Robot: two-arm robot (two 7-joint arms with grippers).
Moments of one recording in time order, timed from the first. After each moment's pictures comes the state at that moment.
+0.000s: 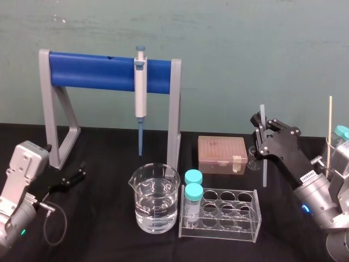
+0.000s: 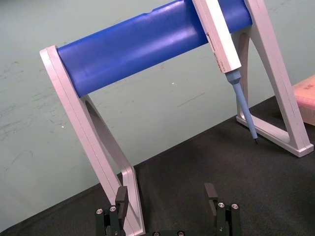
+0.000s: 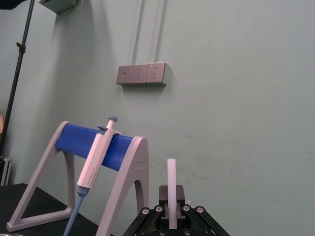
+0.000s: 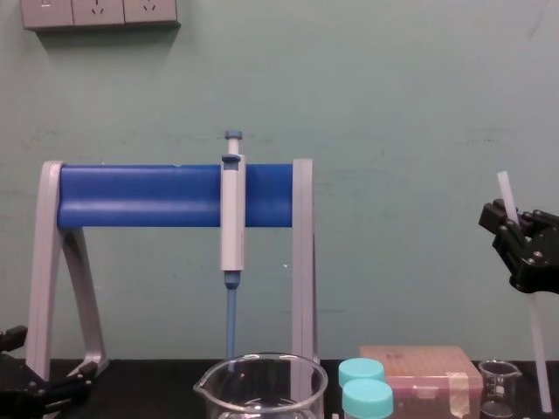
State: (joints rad) left arm -0.20 0.60 0.45 -1.41 -0.25 -0.12 0.03; right arm 0.26 0.26 -0.16 -1.23 0.28 -0.59 0.48
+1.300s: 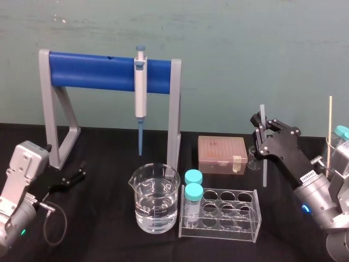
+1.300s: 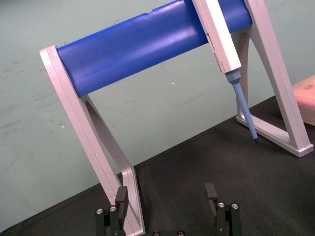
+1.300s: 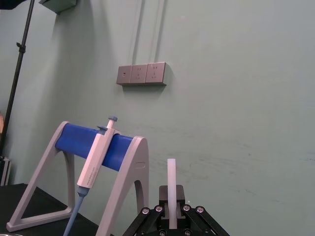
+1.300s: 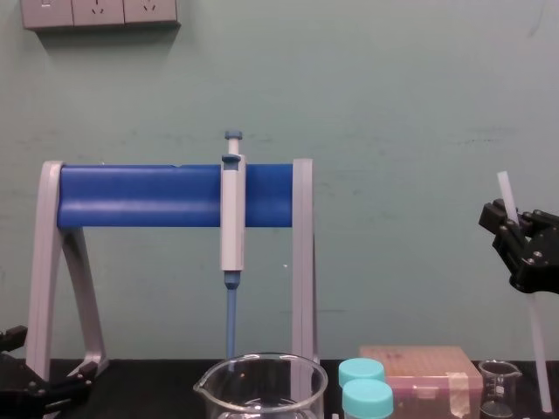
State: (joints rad) left arm -0.20 0.60 0.45 -1.41 -0.25 -0.12 0.03; right arm 0.26 0.26 -0.16 -1.23 0.28 -0.59 0.48
